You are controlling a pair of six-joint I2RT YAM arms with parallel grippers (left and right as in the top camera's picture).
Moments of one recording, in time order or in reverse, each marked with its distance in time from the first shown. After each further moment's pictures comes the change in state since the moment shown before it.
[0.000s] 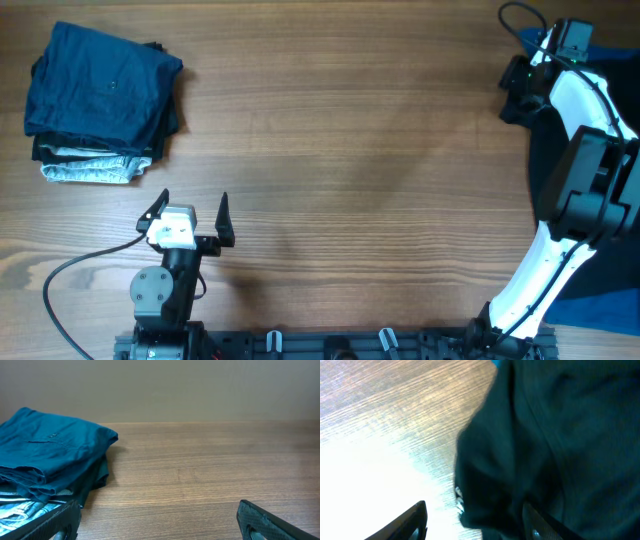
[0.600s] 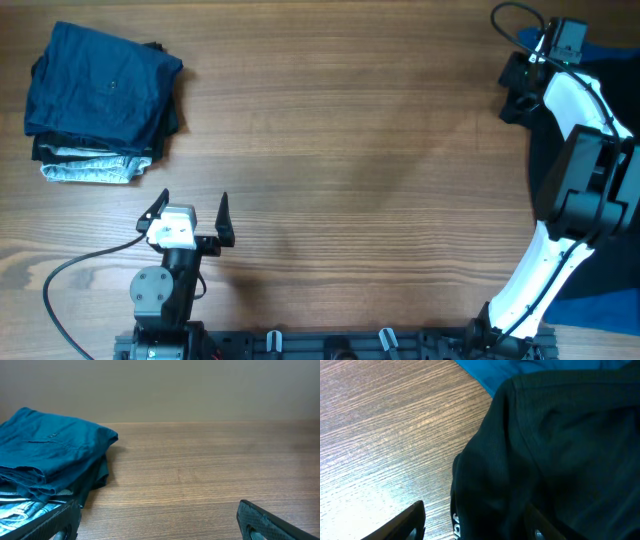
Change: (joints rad) left arm 0.000 0.000 0.000 0.000 0.000 0.000; right arm 0.017 0.005 -0.026 0.089 0.087 -0.017
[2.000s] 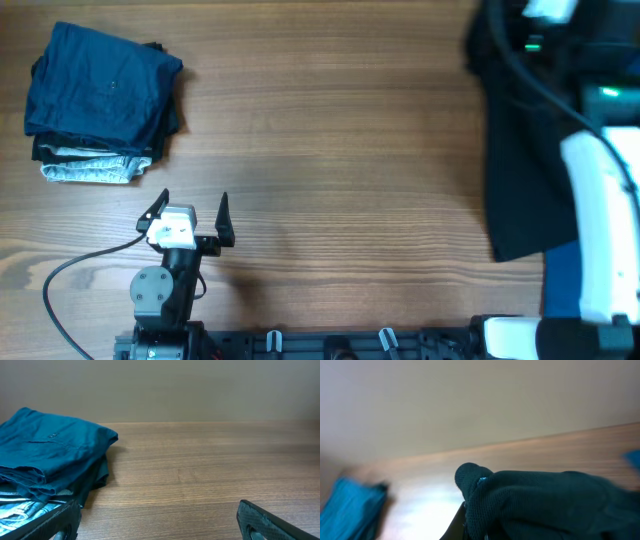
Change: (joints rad) left arm 0.000 0.000 0.000 0.000 0.000 0.000; right arm 0.309 -0.674 0.000 -0.224 -0.316 0.124
